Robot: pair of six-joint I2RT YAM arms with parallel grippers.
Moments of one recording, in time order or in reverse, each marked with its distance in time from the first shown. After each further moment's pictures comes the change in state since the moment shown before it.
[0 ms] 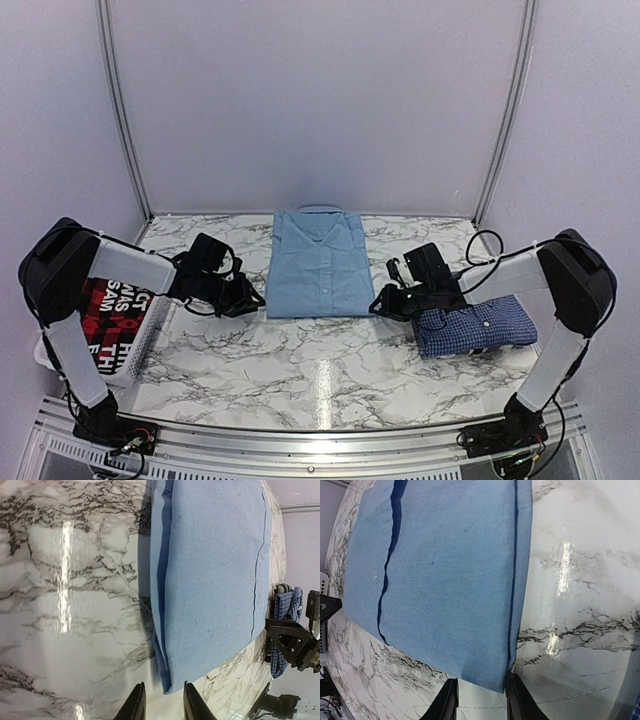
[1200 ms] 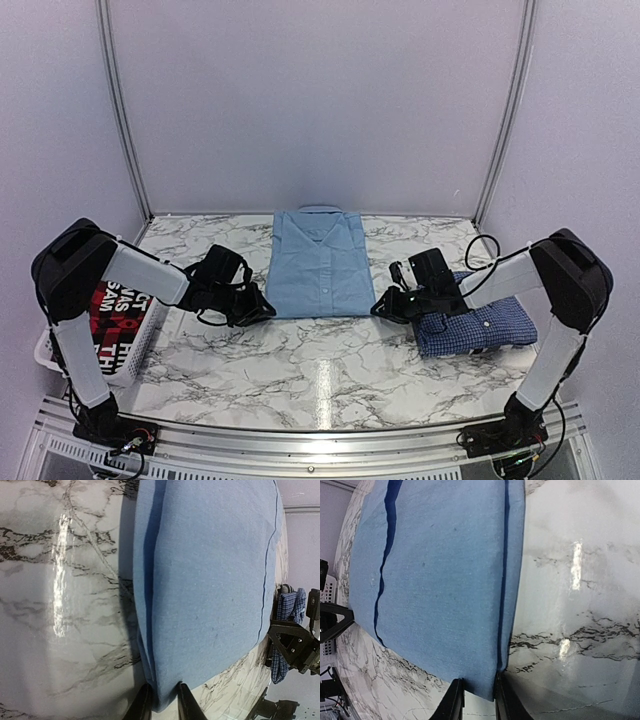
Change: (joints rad) left arm -0.083 0.056 -0.024 0.109 -0.048 -0.109; right arm -0.035 0.031 -0.050 0.113 -0.064 0.026
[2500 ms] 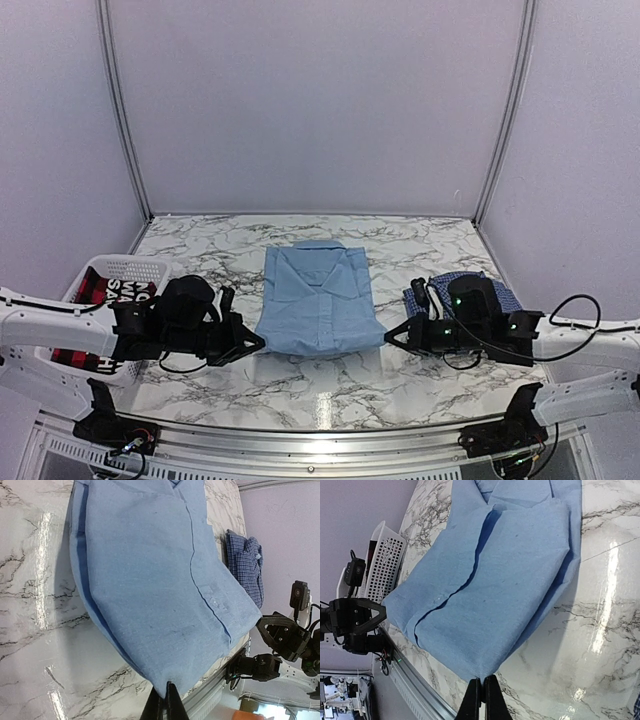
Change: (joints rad) left arm -0.343 -0.625 -0.351 -0.091 -0.230 -0.245; right arm 0.291 -0.726 -0.333 -0.157 0.084 0.243
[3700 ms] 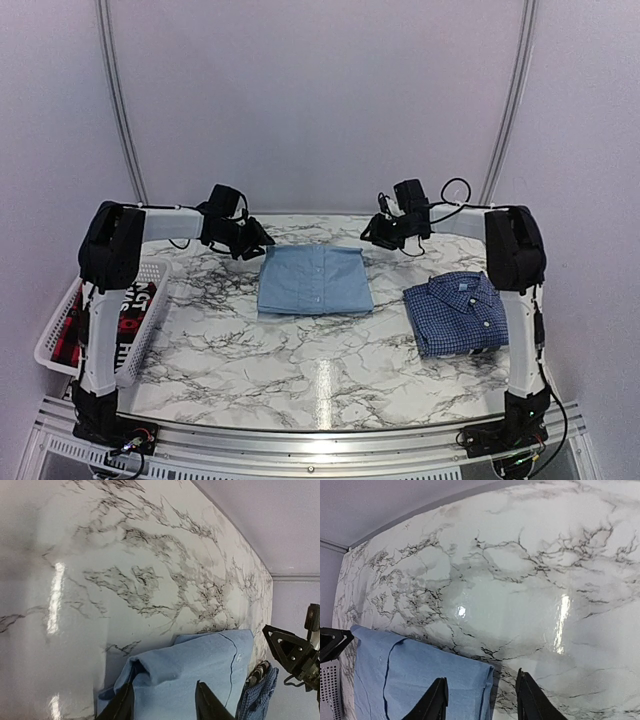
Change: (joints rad) left arm 0.587 1.044 1.153 -0.254 0.305 0.338; right arm -0.468 1.278 1.360 -0.291 -0.115 -0.373
